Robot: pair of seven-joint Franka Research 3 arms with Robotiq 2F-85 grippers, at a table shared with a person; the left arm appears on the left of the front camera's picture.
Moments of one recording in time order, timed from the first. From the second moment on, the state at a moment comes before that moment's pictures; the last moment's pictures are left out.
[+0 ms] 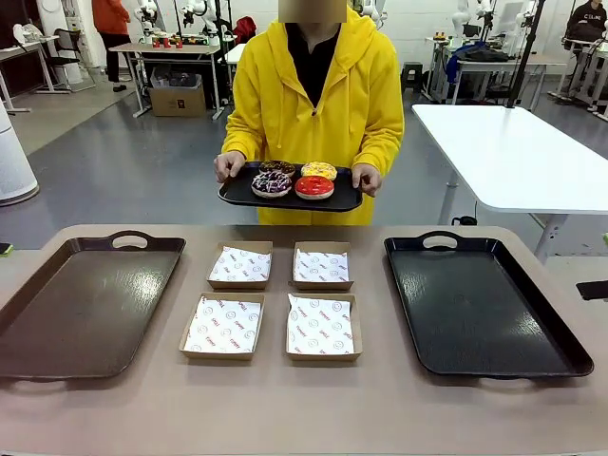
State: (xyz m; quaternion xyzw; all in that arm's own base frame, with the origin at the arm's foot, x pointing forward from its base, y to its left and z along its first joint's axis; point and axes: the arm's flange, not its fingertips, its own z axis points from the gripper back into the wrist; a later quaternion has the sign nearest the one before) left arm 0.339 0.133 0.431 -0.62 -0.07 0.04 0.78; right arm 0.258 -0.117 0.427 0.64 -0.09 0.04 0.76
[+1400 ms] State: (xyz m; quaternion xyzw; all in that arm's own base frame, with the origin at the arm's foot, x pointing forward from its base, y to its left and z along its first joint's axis) left arm 0.339 0.134 0.431 -0.62 -0.07 0.04 0.78; right arm 0.257 -0.117 0.427 0.64 -0.09 0.04 0.76
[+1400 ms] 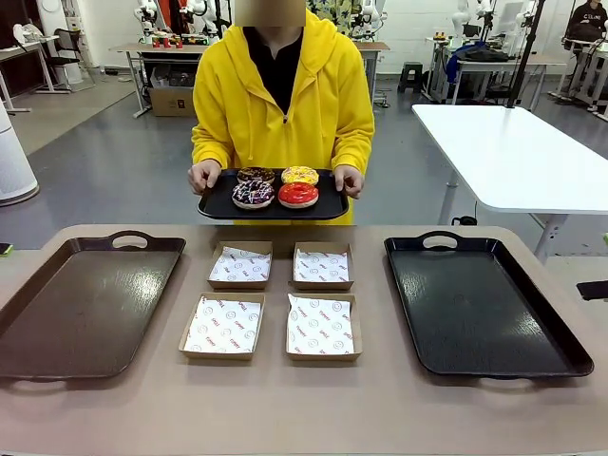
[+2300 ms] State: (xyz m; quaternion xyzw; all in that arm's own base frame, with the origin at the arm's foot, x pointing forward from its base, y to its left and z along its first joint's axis) left arm 0.340 0.133 0.431 -0.62 -0.07 0.04 0.78; right arm 0.314 0.045 0.530 0.43 -0.06 0.04 0.90
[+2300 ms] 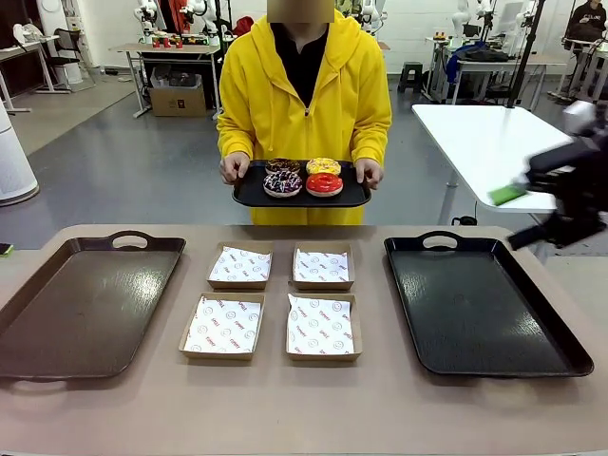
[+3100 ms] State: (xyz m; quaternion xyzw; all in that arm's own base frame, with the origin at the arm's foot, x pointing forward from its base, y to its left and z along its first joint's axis) left arm 0.340 0.133 0.431 -0.62 -0.07 0.04 0.78; right arm 0.379 0.225 0.443 0.16 -0.03 0.02 0.99
